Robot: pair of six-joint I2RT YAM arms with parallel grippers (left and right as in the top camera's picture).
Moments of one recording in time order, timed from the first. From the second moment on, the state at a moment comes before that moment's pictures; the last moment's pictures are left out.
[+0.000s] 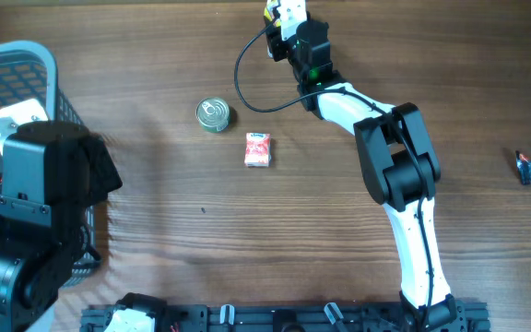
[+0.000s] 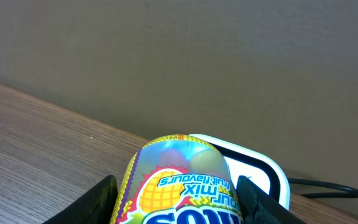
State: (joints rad) left arm -0.24 1.08 1.71 -1.54 -0.62 -0.43; right arm 0.38 2.46 1.69 0.58 0.03 -0.12
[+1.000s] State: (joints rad) left arm -0.24 1.31 1.71 -1.44 -0.19 -0.43; right arm -0.36 1.84 1.66 -0.80 0.08 0.06
